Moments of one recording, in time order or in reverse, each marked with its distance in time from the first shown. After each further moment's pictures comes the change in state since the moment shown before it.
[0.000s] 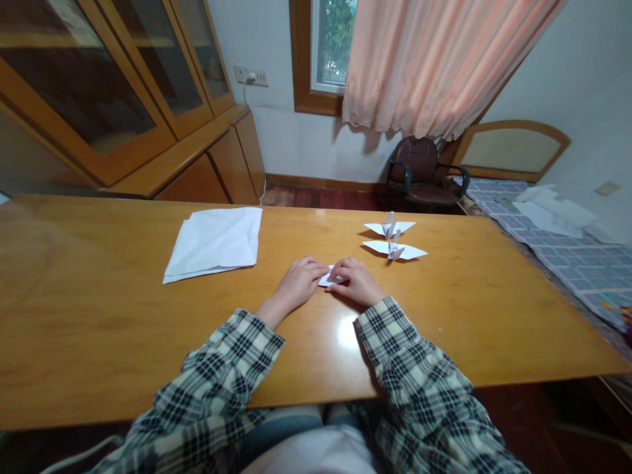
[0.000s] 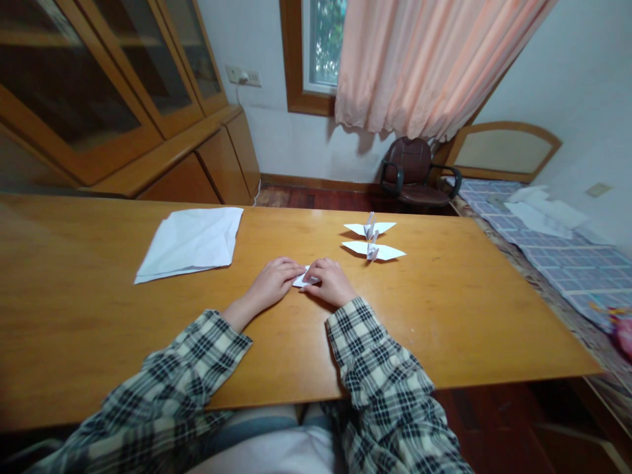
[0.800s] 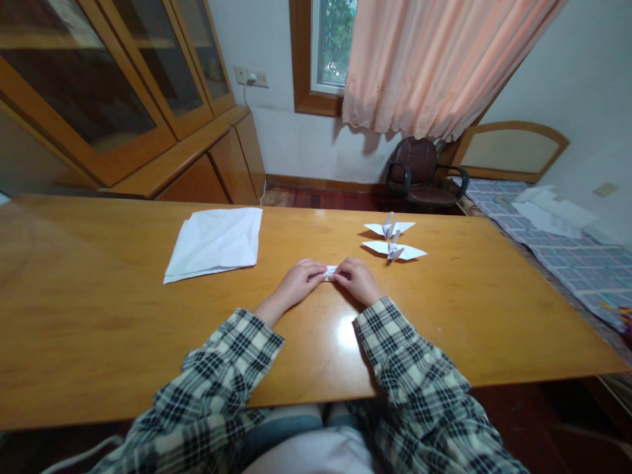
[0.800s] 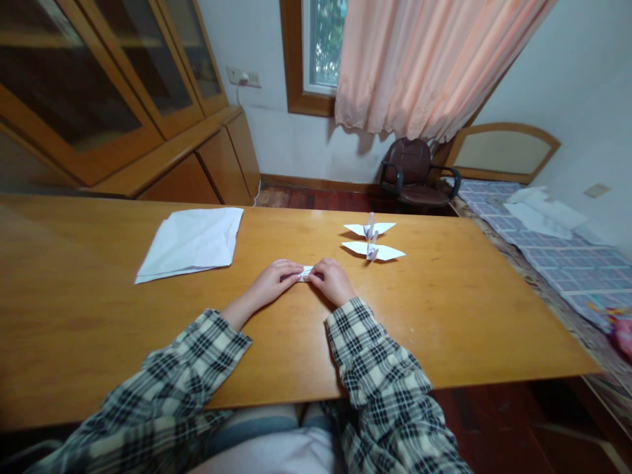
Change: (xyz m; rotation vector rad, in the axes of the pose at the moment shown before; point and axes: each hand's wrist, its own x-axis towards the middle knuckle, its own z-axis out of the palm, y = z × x) left_hand 0.003 -0.002 0.000 -0.254 0.043 -0.094; right_hand 0.003 0.007 0.009 0.045 0.118 0.171
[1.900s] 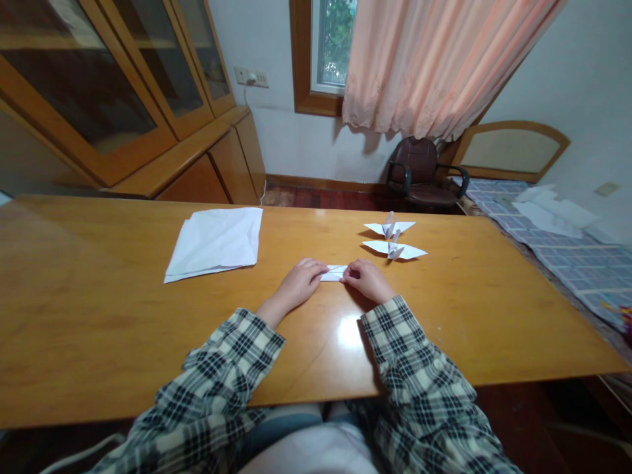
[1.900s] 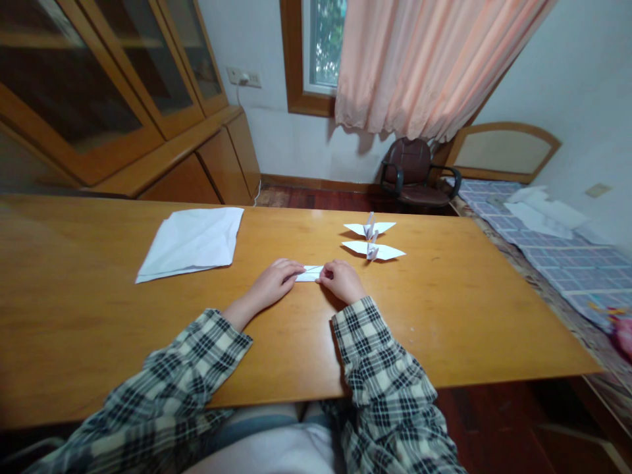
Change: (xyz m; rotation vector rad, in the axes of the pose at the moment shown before) left_hand -0.003 0.001 0.001 0.140 -0.008 0.067; right_hand -0.004 0.005 -0.022 -0.084 -0.138 0.149
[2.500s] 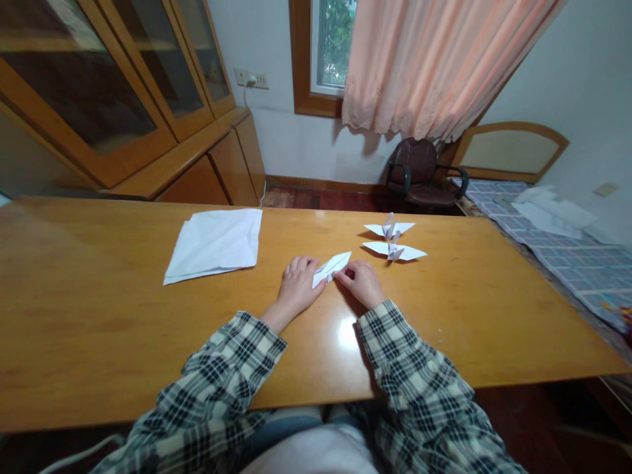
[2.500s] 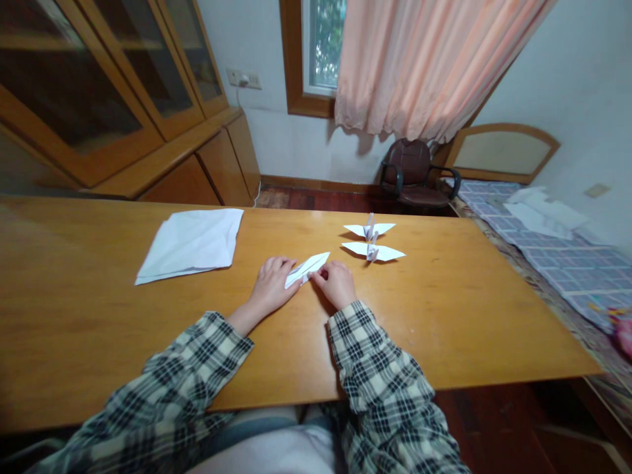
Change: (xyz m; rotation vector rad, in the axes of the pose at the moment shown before) left_hand -0.006 0.019 0.005 0.330 0.084 -0.244; right_hand -0.001 -0.017 0.017 -0.065 0.184 0.096
